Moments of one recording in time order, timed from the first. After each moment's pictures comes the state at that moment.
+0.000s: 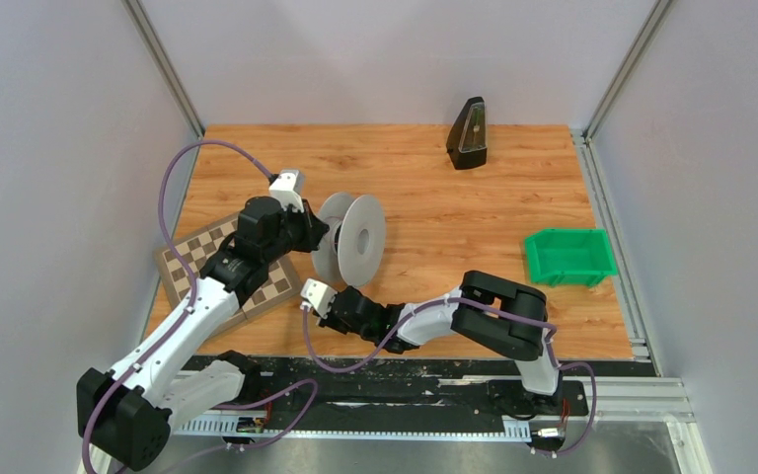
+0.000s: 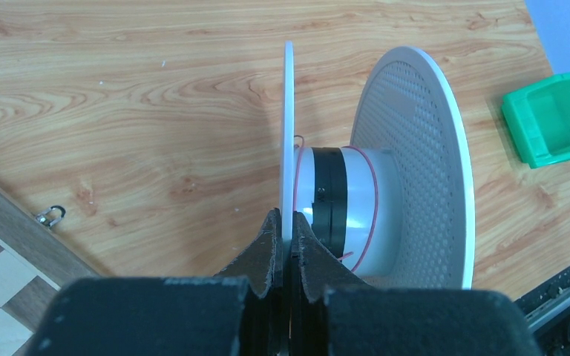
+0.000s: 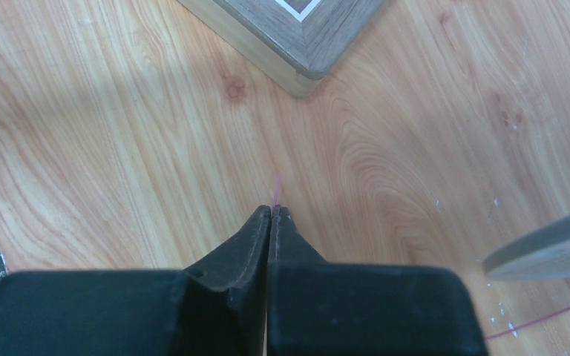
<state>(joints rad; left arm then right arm) -0.45 0.99 0.80 -0.22 0.07 -0.37 1.25 1.99 0.95 0.54 0.20 -0.15</state>
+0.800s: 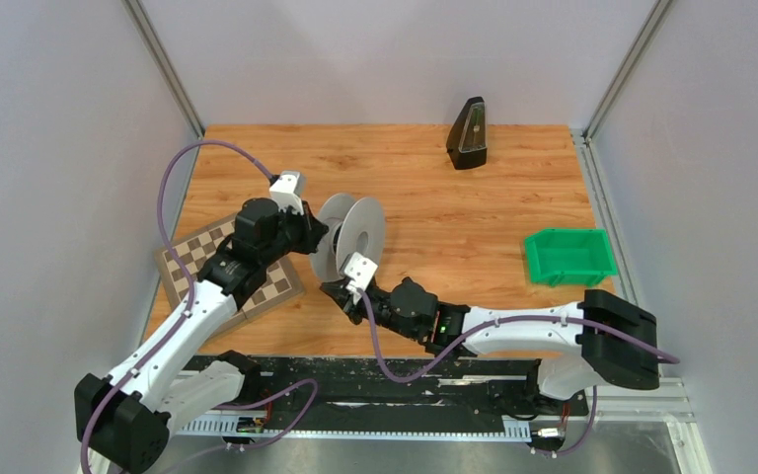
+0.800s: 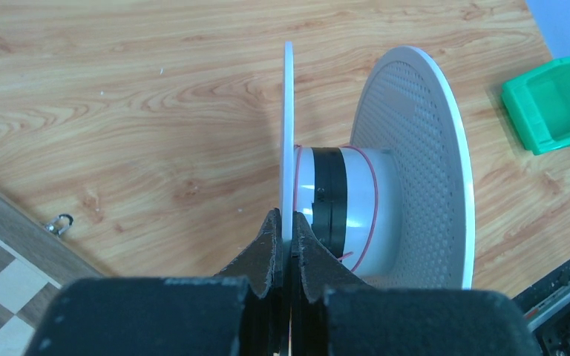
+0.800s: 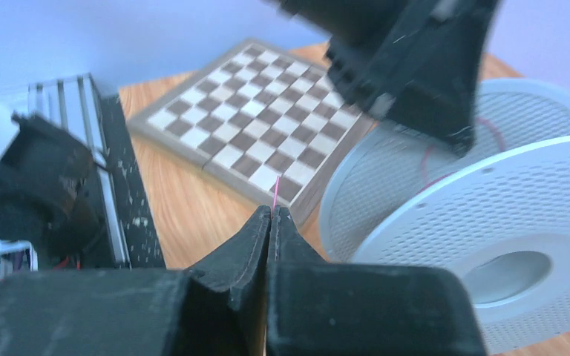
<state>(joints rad) -0.44 0.97 0.79 -0.23 0.09 -0.33 1.31 1.46 0.76 0.64 0.20 -0.05</state>
